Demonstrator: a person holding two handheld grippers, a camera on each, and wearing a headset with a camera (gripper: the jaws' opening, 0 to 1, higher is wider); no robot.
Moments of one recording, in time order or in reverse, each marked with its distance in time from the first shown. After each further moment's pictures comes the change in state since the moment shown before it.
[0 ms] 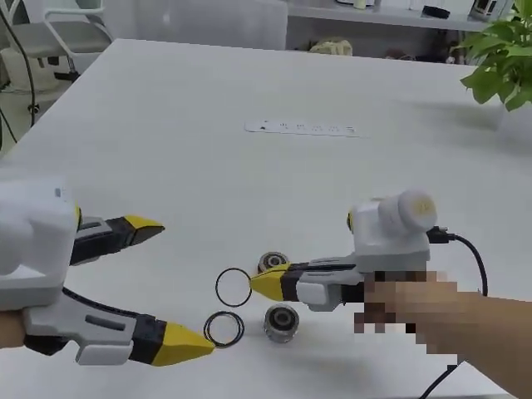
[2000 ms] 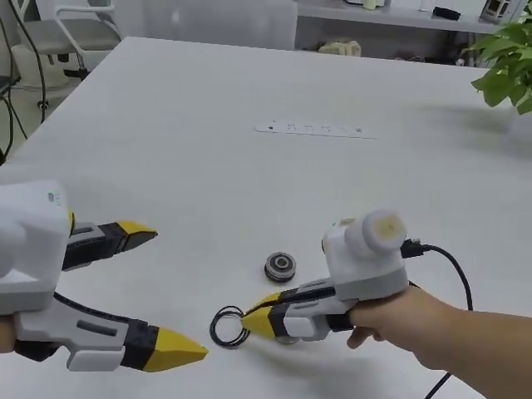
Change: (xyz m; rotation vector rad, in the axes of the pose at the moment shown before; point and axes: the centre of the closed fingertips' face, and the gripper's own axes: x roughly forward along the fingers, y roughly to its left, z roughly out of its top) left arm -0.006 0.003 -0.012 -0.027 0.028 0.017; right arm 0.018 0.004 -0.040 -0.093 0.191 -0.011
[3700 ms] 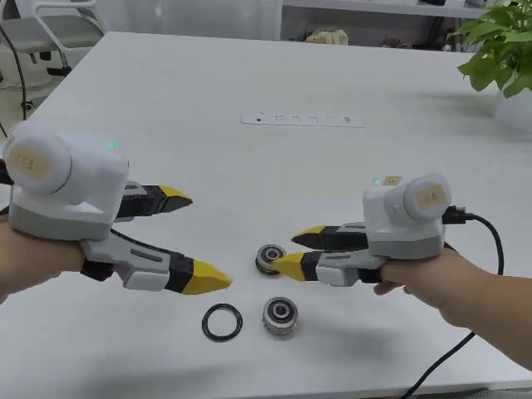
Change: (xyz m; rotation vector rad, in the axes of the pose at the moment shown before) left arm 0.055 0.036 0.028 0.066 0.028 -0.051; right arm -0.058 -0.076 0.030 -0.128 -0.136 -0.280
